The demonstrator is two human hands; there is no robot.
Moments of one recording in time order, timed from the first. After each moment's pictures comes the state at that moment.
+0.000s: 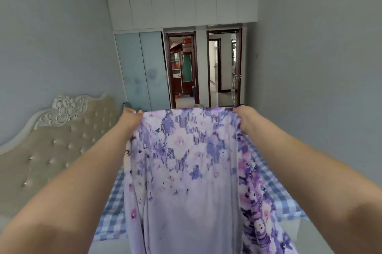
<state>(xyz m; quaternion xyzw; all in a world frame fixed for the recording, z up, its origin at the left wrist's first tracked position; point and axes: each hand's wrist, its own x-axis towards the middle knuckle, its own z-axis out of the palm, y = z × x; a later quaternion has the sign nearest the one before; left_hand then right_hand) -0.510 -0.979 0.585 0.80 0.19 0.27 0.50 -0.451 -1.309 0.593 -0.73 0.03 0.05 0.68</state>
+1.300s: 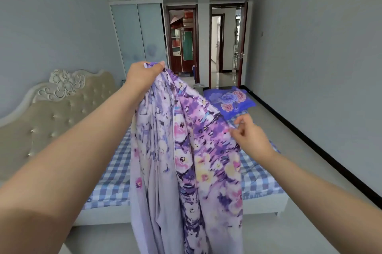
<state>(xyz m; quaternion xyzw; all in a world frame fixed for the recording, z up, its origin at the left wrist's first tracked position) -0.551 -1.045 0.627 0.77 0.07 0.31 0.55 -0.535 -1.341 0.470 -0.87 -0.22 -0.22 0.38</state>
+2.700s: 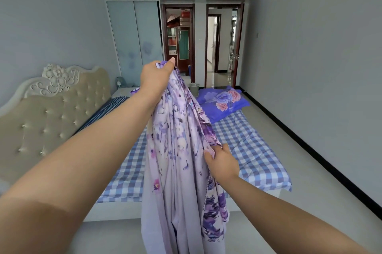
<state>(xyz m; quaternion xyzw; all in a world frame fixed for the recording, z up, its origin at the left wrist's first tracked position) -0.547 -1.088 0.604 0.74 0.07 0.35 0.57 -0.557 -1.281 0.374 -0.95 -0.06 -0.11 0.28</state>
